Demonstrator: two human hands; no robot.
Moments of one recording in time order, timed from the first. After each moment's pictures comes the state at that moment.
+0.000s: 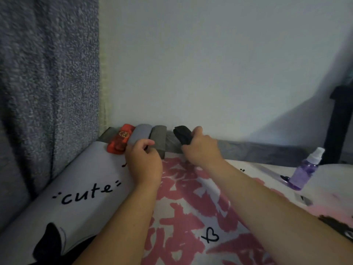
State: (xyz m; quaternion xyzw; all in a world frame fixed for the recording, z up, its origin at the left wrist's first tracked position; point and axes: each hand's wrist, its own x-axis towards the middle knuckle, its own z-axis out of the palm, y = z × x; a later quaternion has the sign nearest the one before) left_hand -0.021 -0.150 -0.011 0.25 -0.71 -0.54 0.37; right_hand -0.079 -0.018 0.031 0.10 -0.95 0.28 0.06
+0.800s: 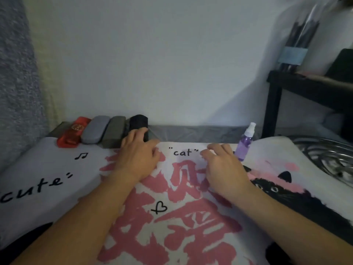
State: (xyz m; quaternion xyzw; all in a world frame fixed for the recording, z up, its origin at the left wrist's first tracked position) left_hand -0.029 -0.091 -0.021 -0.04 -0.97 -0.11 0.21; right_hand 0.008 0.161 -0.006 0.16 -0.97 0.02 0.19
